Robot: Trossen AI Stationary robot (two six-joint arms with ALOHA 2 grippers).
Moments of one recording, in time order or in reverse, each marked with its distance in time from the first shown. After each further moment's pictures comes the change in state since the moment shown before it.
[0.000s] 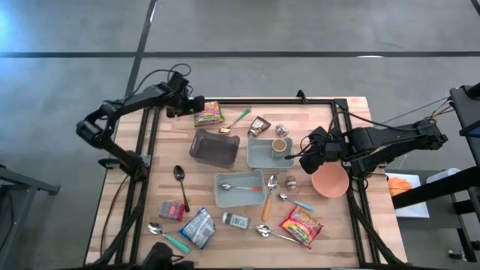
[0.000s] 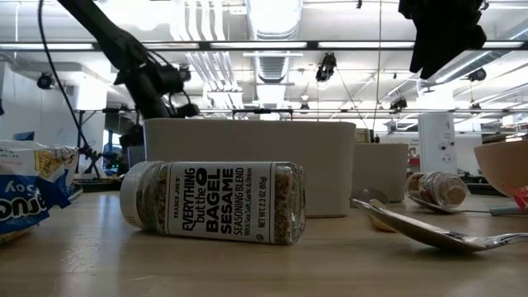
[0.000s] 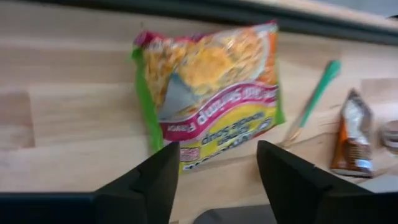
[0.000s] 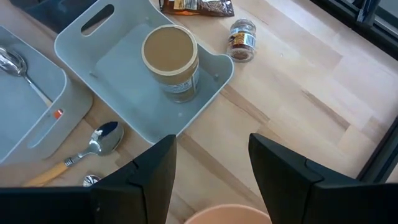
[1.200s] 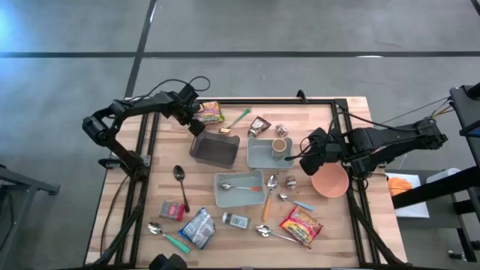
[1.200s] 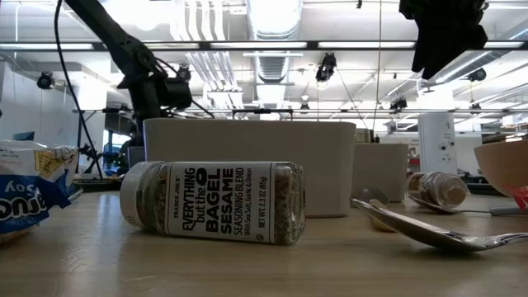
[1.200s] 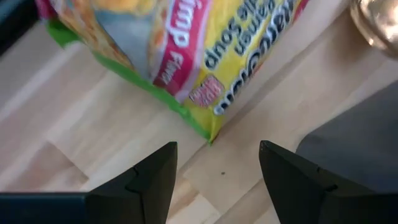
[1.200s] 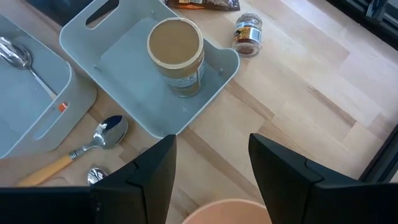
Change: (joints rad) left arm -0.127 0.052 -0.048 -0.092 -0.159 0.682; right arm 0.008 0.001 -0.001 0.000 -0.021 0.001
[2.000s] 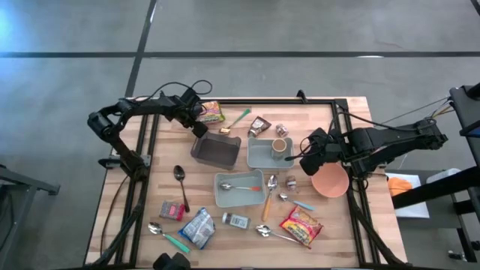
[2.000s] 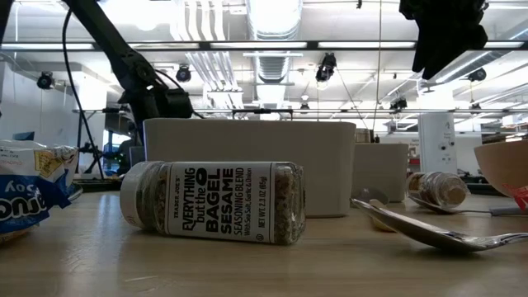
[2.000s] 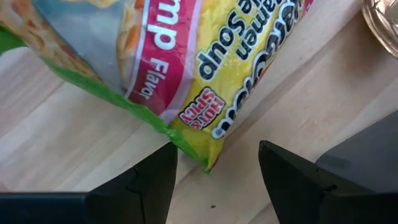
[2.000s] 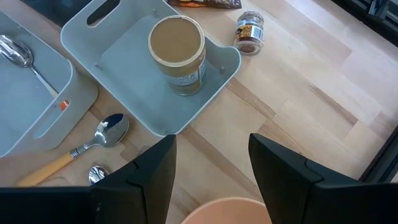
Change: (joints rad) left arm 0.000 0.085 -0.062 0.168 0.038 -0.031; right arm 0.000 0.000 0.000 0.000 -0.008 0.000
